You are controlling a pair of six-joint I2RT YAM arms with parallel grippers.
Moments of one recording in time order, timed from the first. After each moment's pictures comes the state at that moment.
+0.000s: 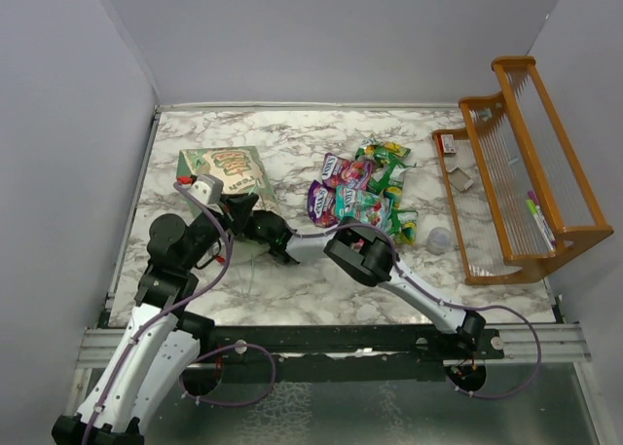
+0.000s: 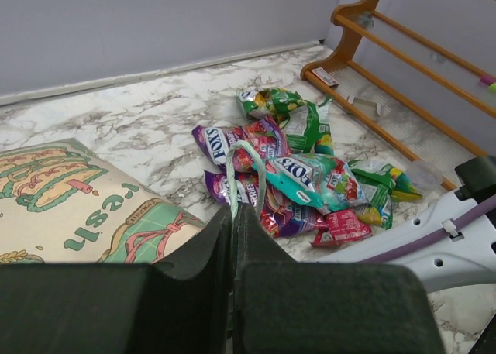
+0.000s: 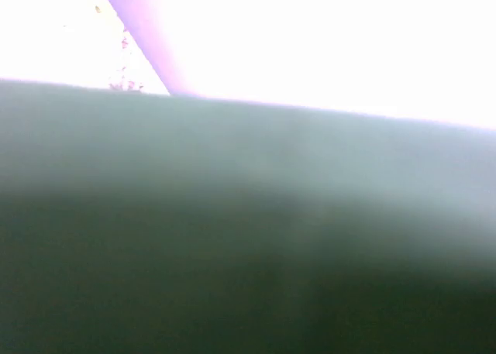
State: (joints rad) left arm -0.31 0.55 0.54 0.04 0.33 -0.21; right arm 1.06 2.71 1.83 1.01 -0.24 -1.36
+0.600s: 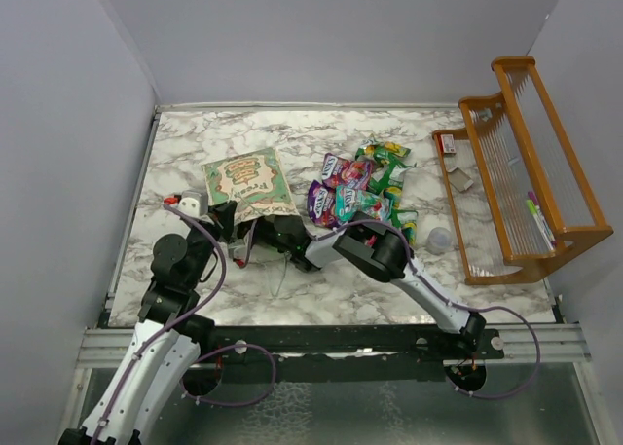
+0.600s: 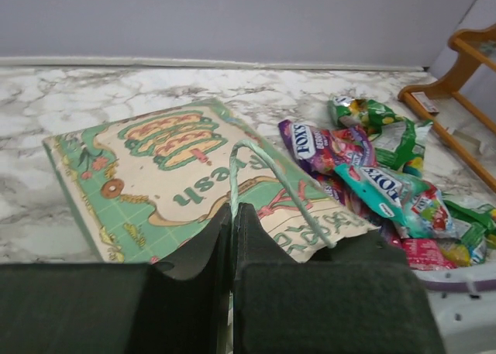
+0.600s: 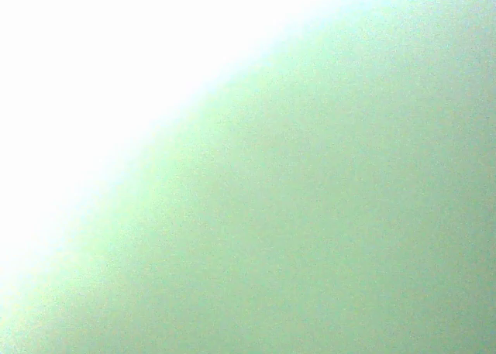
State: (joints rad) left arm -0.31 0.40 0.41 0.03 0.02 -0.22; right arm 1.03 2.59 1.53 1.13 -0.18 -1.31
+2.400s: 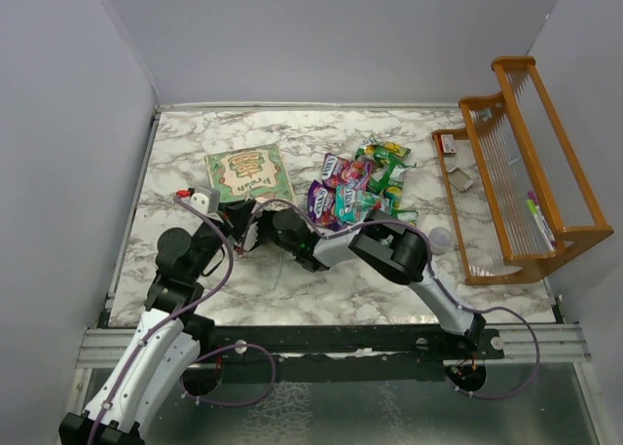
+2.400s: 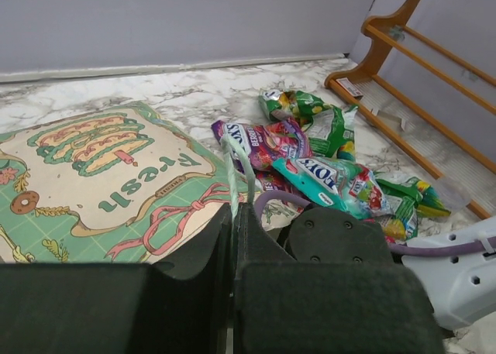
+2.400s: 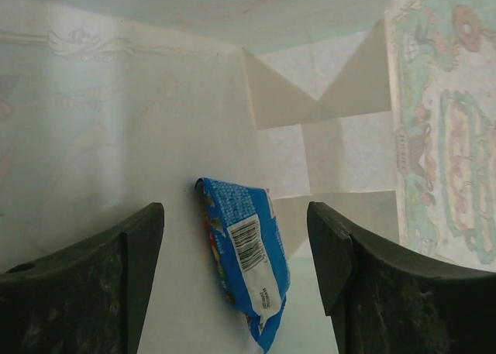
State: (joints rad) left arm -0.31 0.51 0.38 0.20 0.23 -0.27; right arm 1.05 2.34 1.30 0.91 0.09 -1.13
